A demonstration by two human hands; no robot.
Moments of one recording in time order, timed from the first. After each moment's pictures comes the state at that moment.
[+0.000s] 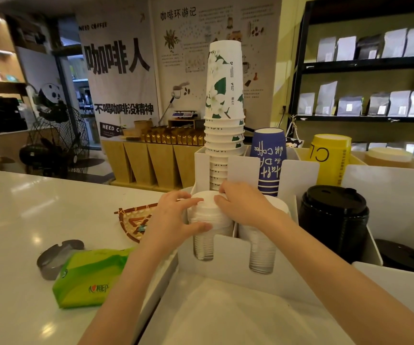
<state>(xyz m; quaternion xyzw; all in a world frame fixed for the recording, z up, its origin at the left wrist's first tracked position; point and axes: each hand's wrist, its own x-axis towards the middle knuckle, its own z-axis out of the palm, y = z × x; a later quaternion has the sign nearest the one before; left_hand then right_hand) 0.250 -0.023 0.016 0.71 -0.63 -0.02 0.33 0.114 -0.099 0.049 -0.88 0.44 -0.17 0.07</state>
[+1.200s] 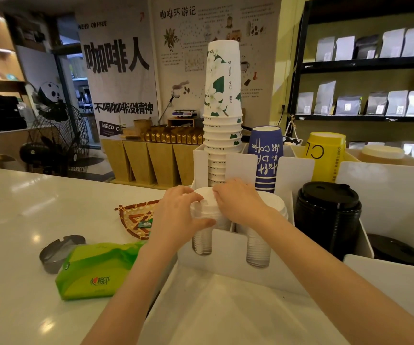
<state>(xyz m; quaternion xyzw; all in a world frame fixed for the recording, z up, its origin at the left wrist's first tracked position) 0.235 -0.022 0.017 0.72 -0.62 0.07 0.30 0.121 -0.096 0.040 -0.89 0.43 -0.17 -0.04</state>
